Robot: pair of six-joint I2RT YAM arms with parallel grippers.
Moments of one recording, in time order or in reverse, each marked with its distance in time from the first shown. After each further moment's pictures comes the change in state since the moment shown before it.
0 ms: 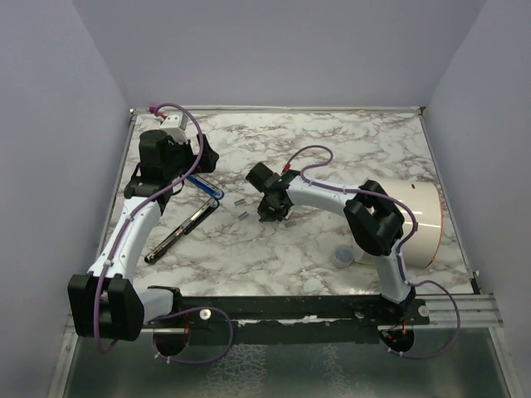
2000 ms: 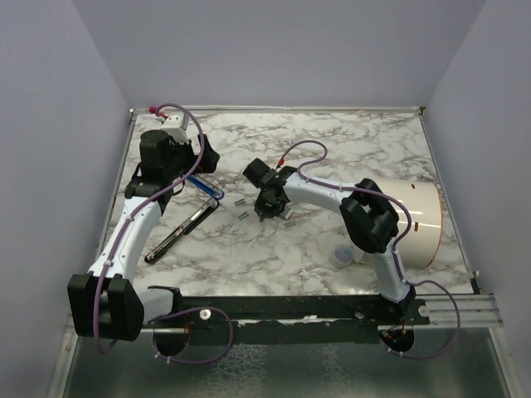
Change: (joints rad) left arm -0.006 0.000 0.000 0.000 0.000 0.003; right arm -0.008 0.047 0.079 0.002 -0.011 -0.083
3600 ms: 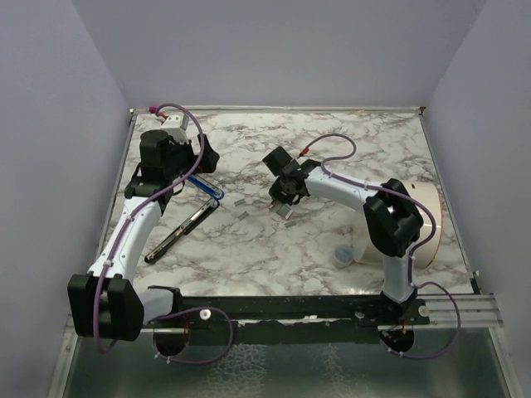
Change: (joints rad) left arm 0.000 0.000 0.000 0.000 -0.007 0.000; right arm -0.080 -0.160 -0.137 0.099 0.070 0.068
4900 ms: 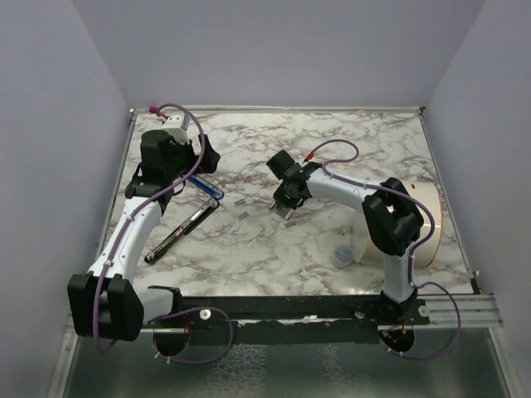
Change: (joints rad) left arm -0.006 0.000 0.000 -0.001 0.000 0.000; right arm -0.034 0.005 -0.048 -0.013 -0.011 0.034
